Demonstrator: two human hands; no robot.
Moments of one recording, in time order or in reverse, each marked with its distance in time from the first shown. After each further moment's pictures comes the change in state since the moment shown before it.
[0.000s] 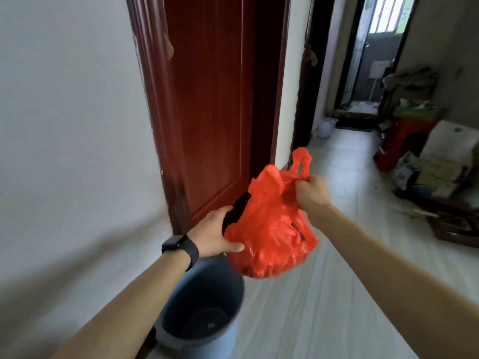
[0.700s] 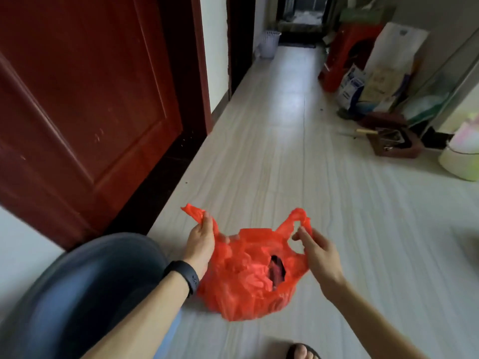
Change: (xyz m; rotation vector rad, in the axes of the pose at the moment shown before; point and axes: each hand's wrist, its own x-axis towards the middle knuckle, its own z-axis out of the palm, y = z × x) left_hand 0.121 0.007 0.253 -0.886 0.016 -0.450; right_hand -0.026 0.275 -0.083 0.076 0.076 0.374
